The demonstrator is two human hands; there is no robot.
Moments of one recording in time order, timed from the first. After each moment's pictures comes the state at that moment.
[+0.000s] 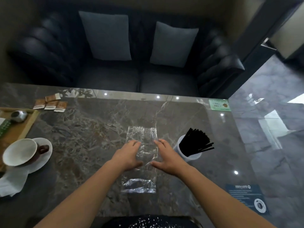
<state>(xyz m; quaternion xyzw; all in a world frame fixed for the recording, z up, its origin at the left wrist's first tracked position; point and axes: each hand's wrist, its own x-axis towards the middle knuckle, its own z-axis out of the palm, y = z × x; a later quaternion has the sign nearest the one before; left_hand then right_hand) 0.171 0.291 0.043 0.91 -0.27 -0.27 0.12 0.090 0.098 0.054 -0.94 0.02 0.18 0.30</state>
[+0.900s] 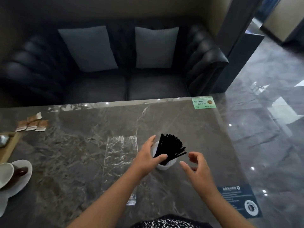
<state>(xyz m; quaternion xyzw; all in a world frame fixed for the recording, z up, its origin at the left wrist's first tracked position) 0.122 0.129 0.079 0.82 -0.14 -0.29 0.48 -0.015 -0.043 0.059 -0.81 0.29 -0.08 0.50</state>
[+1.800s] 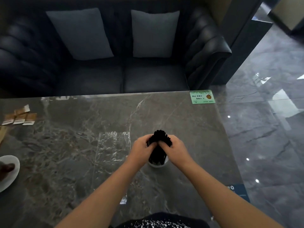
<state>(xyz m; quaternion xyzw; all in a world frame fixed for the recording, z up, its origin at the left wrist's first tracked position) 0.146 0.094 0.068 0.81 -0.13 -0.23 0.53 0.086 -0.046 0.072 -0.83 0.20 0.02 0.52</state>
